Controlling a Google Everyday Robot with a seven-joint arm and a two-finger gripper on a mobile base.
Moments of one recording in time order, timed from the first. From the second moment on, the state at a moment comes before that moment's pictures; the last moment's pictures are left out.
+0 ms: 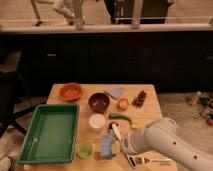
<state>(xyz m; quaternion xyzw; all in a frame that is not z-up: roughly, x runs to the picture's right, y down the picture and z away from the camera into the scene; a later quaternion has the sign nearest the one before) 0.044 0.265 0.631 0.02 -0.39 -0.63 0.67</state>
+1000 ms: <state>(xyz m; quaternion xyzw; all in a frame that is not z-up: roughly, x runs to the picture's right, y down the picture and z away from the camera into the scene) 0.044 0.265 0.631 0.02 -0.39 -0.63 0.67</state>
